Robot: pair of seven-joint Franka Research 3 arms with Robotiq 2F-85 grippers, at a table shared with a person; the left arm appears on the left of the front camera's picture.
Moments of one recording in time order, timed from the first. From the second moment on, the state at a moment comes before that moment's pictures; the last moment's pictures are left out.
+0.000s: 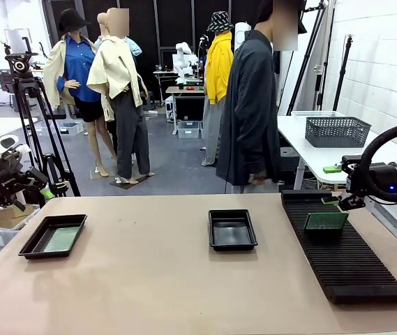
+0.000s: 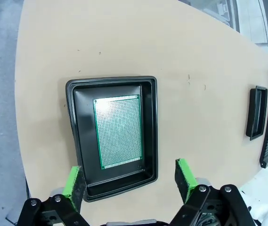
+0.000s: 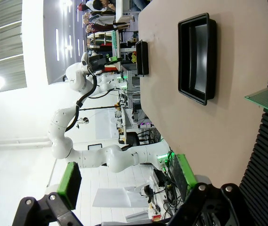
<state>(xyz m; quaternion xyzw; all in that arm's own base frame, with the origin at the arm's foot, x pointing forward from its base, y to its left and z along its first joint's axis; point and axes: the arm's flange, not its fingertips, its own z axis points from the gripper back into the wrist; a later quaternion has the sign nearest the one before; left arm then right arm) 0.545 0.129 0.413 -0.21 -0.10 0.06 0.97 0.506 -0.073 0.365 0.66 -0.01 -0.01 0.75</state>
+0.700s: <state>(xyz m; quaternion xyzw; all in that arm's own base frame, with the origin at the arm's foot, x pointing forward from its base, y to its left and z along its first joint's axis) 0.545 0.129 0.413 -0.21 -0.10 0.06 0.97 0.506 -0.073 0.365 0.66 -0.01 -0.01 0.75</state>
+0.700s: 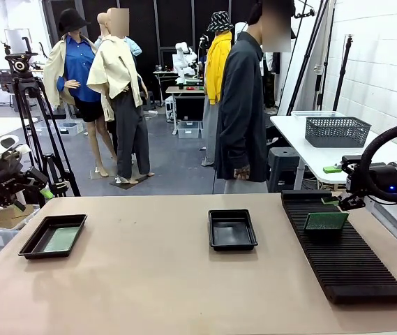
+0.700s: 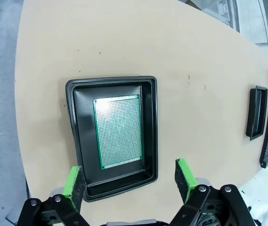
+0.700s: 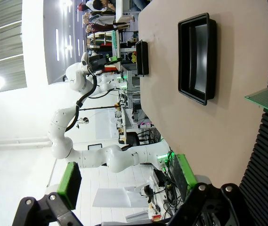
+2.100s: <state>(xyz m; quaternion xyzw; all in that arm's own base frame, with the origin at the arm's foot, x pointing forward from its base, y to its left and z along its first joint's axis) 0.506 0.205 0.387 -0.59 -0.14 0.04 0.79 0.505 -0.073 0.365 0.66 -0.01 -0.01 0.75</state>
